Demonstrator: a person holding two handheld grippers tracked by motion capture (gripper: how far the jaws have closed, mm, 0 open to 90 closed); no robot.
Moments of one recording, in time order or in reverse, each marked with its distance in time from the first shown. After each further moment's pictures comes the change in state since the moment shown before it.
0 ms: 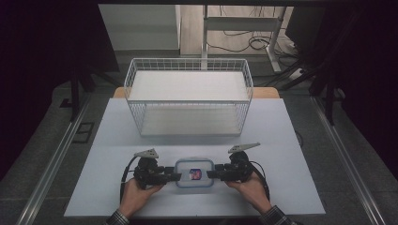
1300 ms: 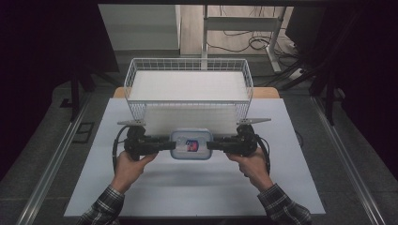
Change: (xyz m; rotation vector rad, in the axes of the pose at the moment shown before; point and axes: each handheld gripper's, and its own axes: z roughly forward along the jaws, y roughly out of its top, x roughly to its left) left arm 0.002 0.087 -0.055 -0.164 -0.037 -0.003; right arm 0.004 0.076 -0.037 -0.207 0.103 -0.015
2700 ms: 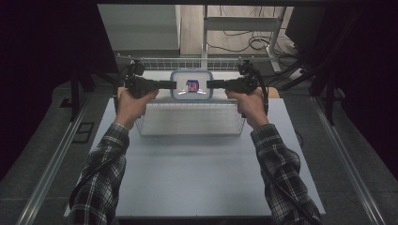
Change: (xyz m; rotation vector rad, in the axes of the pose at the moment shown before) left arm 0.046 0.150 -0.005 -0.052 0.017 -0.060; right arm -0.037 0.158 -0.001 -0.076 -0.045 0.035
